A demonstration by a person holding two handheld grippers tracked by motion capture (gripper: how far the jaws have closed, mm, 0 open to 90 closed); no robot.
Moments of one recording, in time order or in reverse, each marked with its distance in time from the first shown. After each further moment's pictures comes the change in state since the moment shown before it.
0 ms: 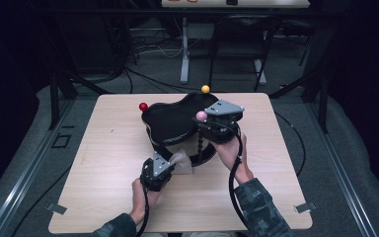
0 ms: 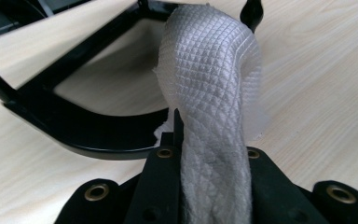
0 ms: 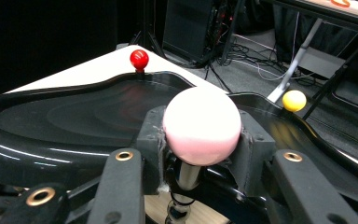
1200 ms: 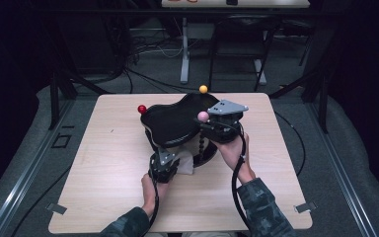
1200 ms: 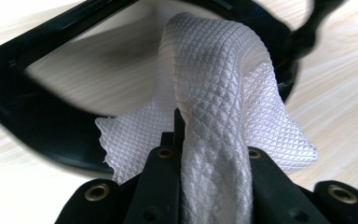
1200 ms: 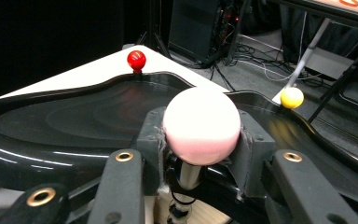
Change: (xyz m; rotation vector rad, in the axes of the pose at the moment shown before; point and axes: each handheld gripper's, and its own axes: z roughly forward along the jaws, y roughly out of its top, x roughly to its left) left arm 0.016 -0.005 0.038 0.054 0.034 -0.142; right arm -0.007 -0.002 -0.004 -0.005 0.040 0.004
